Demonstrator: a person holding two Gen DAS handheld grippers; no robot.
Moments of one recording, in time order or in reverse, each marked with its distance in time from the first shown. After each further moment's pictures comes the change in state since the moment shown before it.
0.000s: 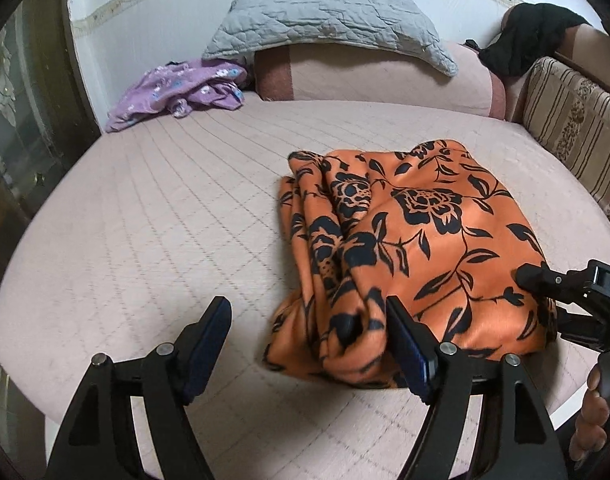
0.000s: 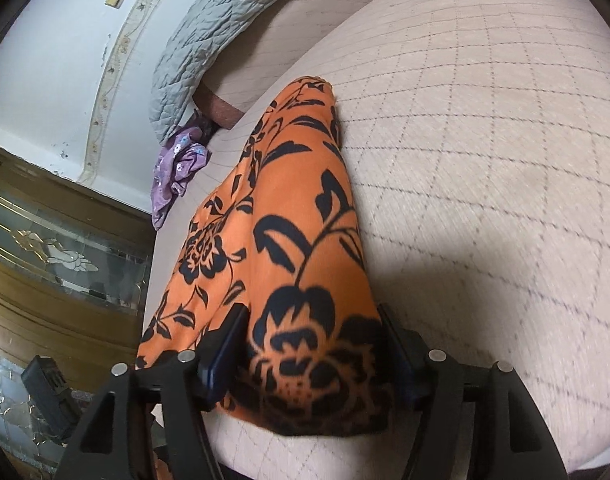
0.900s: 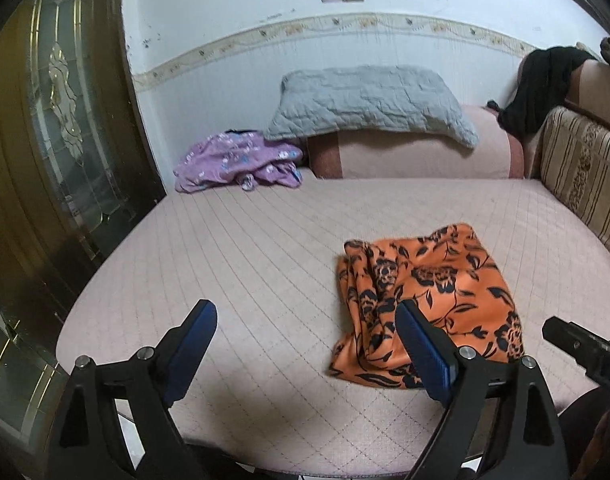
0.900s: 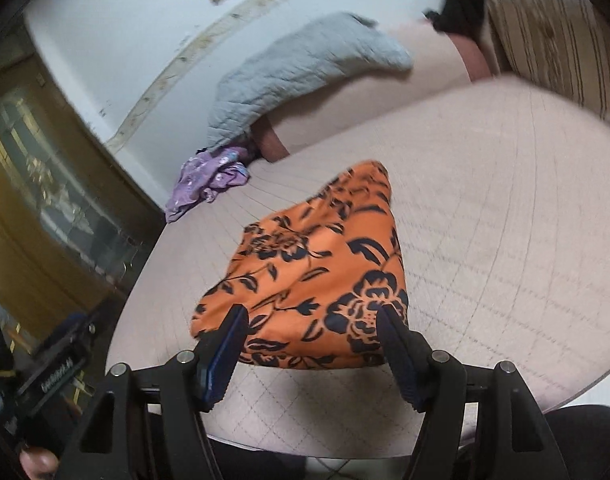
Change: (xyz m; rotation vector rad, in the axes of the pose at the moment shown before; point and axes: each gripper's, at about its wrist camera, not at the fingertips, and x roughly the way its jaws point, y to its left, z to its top) left arm -0.133 0.015 0.014 -0.037 -0.222 0.165; right arm -0.105 0.101 -0.059 -0.353 -0.231 -0.114
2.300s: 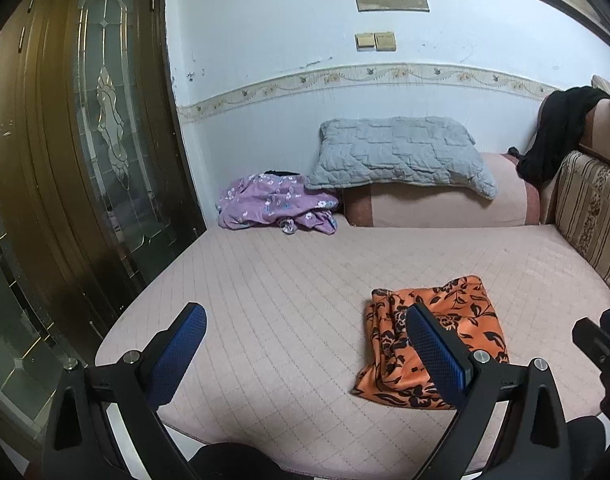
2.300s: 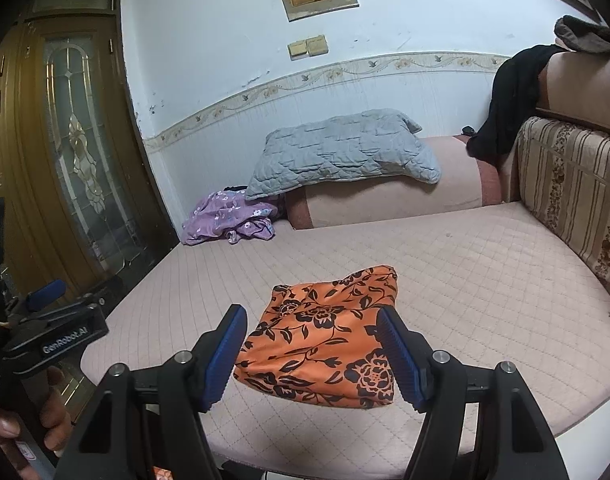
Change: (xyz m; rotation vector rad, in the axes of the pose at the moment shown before) left arm -0.086 0.018 0.028 -0.064 -0.126 0.112; right arm -0.092 0.066 0.019 -0.261 -0.213 -0.051
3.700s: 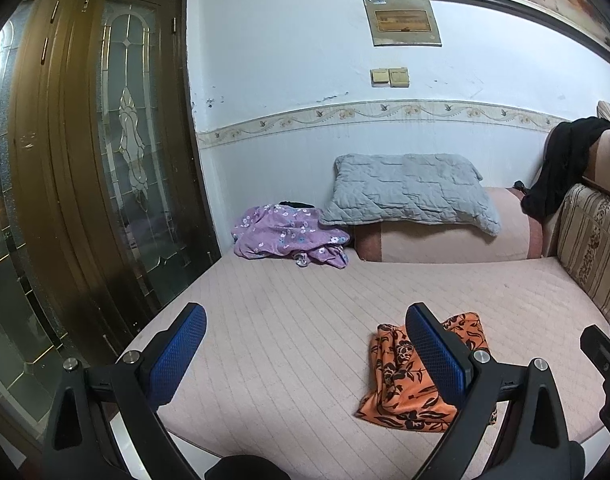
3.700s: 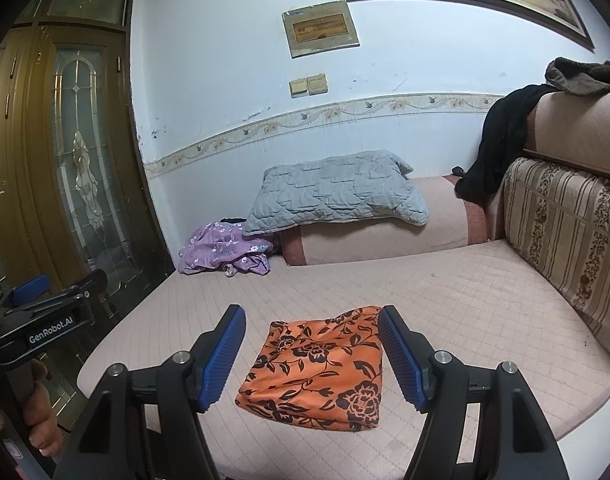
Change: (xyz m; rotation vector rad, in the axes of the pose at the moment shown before) left arm -0.044 0.009 0.031 -0.044 -0.085 0.044; right arm -0.046 0.016 0.030 -0.034 -0.110 -0.040
